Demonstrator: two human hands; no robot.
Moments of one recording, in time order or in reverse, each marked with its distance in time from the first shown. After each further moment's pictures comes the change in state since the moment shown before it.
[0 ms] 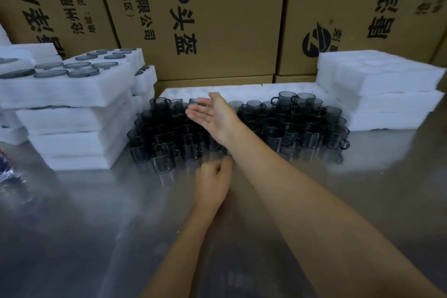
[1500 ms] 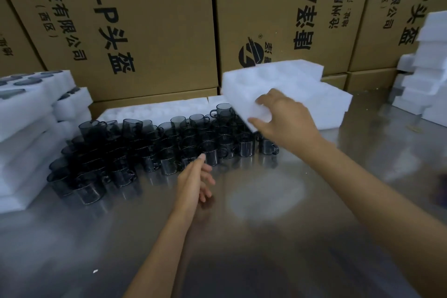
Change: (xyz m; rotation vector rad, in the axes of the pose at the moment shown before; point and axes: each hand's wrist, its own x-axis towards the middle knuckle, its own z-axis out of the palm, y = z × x) left_hand 0.001 0.031 0.097 -0.279 -0.189 -0.223; right_hand -0.124 -0.154 -0.199 -1.934 0.476 -0.815
